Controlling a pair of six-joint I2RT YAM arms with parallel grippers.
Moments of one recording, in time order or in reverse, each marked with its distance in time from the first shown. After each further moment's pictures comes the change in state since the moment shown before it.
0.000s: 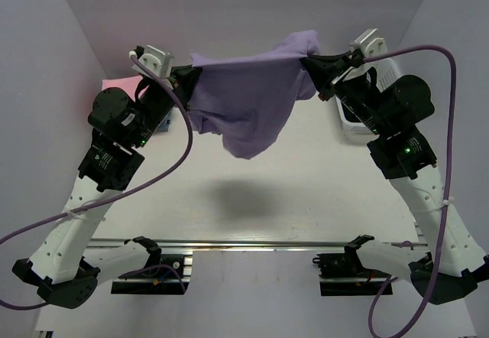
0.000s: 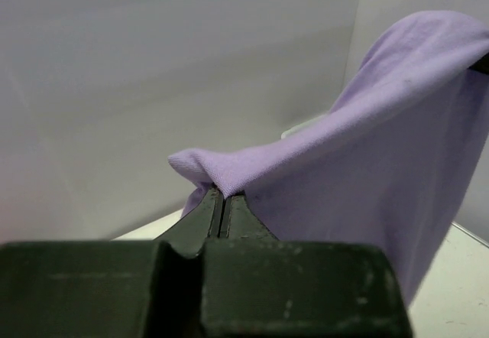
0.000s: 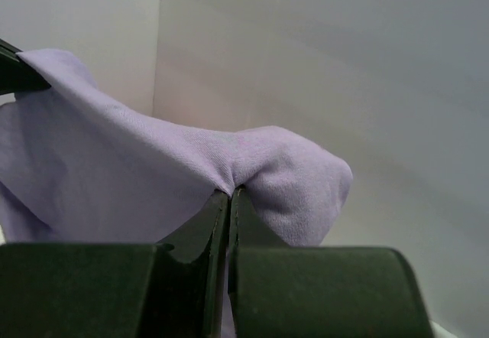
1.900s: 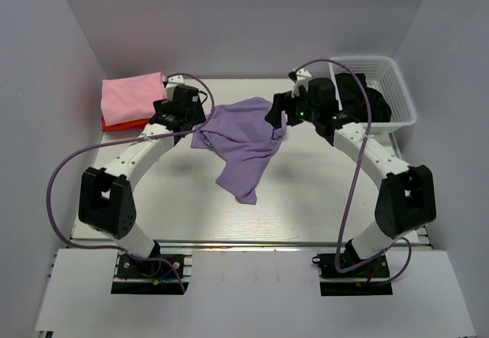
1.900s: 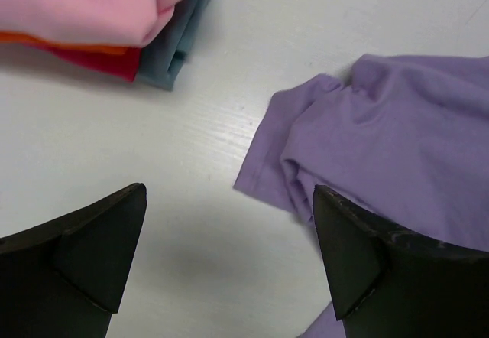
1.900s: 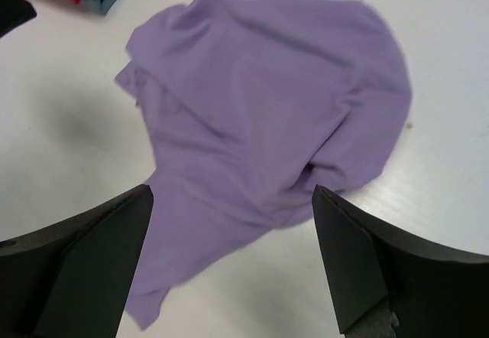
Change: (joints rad) left arm 0.192 0.563 -0.163 -0.226 -0.545 -0.460; right arm -0.129 0.502 -0.224 -0.085 -0.063 0.273
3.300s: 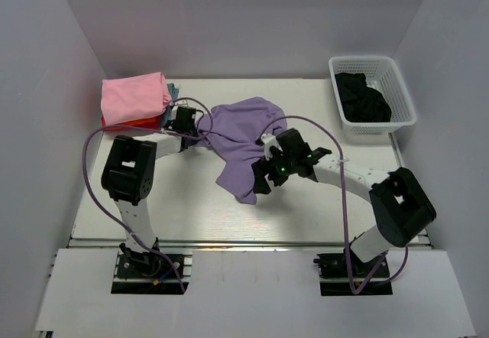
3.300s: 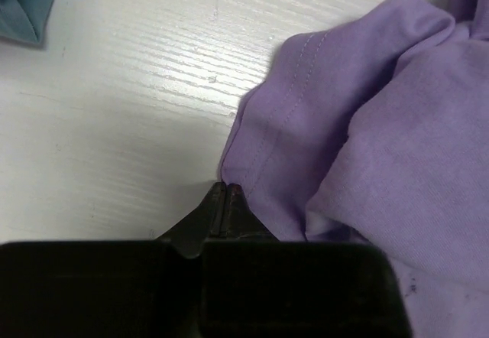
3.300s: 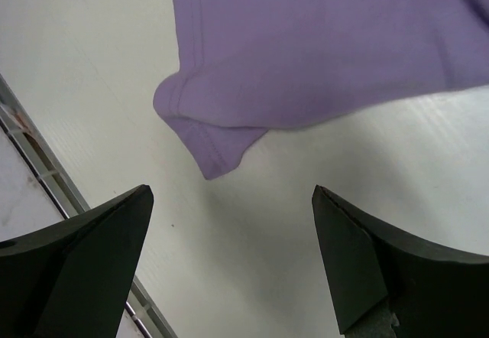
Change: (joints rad) left arm 0.109 0.310 -0.191 0.382 0.278 -0.040; right arm 0.259 -0.088 -0.390 -0.100 -0.127 -0.089
